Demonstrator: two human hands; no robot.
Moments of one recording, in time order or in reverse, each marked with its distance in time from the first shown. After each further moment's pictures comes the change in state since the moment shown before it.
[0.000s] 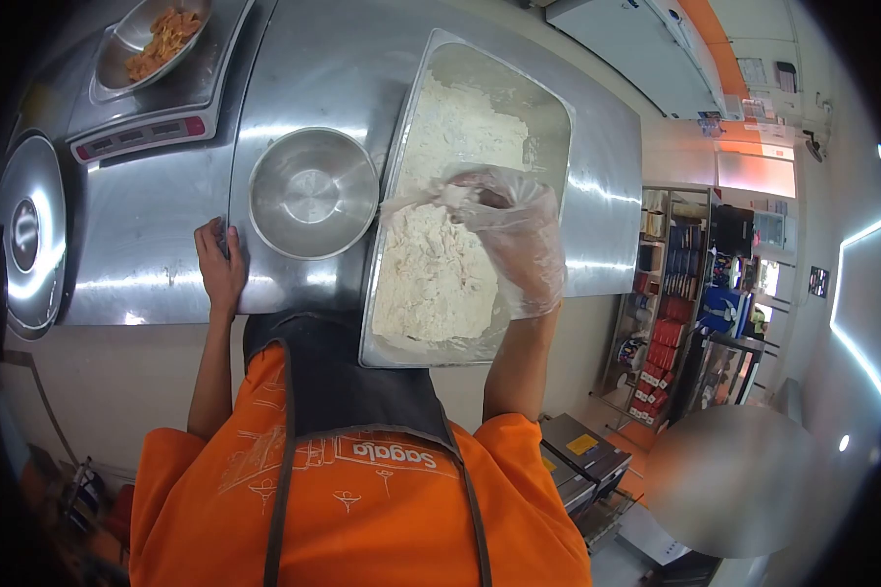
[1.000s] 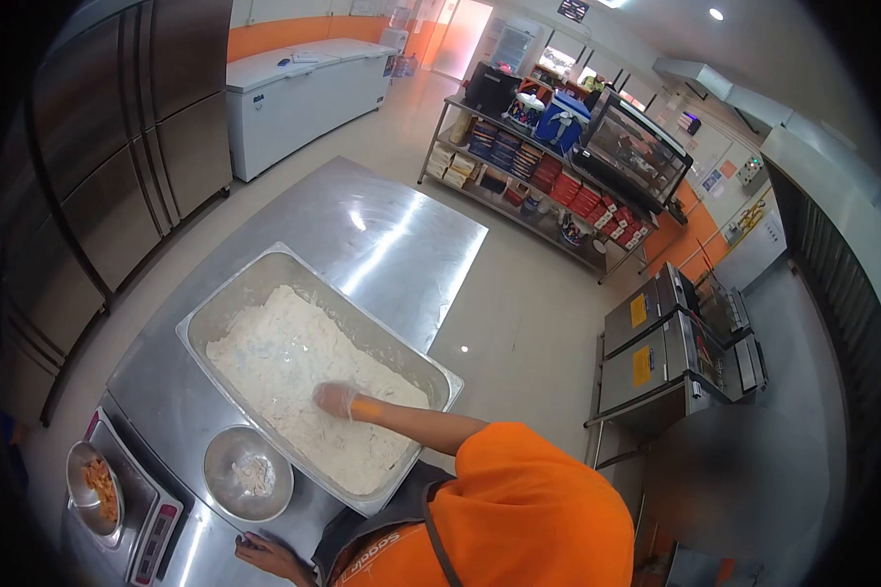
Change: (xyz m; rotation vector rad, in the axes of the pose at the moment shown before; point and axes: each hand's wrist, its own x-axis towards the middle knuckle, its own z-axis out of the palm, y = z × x) left_hand -0.012 0.018 -0.005 -0.055 -0.050 0.099; right_hand -0.002 0.320 0.063 -0.985 0.026 -0.090
